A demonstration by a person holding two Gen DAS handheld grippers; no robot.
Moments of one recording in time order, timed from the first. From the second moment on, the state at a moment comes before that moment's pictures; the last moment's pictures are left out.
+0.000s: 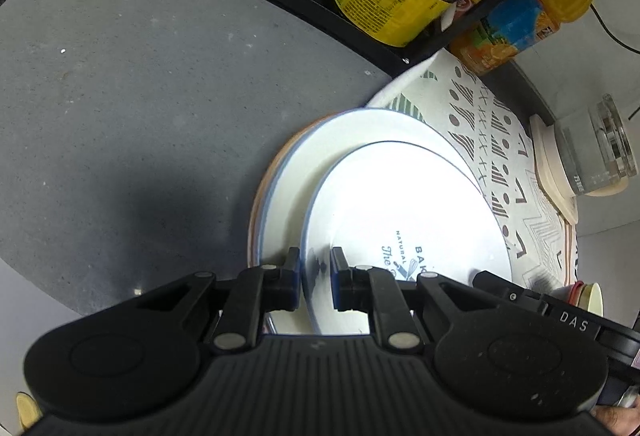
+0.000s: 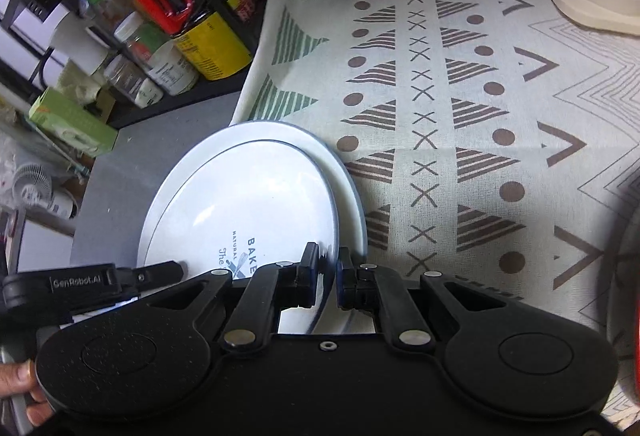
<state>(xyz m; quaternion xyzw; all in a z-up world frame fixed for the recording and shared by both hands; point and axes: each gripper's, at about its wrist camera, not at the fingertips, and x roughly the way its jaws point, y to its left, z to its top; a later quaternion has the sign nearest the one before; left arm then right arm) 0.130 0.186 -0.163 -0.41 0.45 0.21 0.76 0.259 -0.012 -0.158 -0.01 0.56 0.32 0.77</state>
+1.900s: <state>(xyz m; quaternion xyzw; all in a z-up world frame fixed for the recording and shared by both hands) 0.218 0.110 -0.082 -0.32 0.46 0.15 0.82 0.272 -0.131 -0.078 0.06 0.48 0.24 0.84</state>
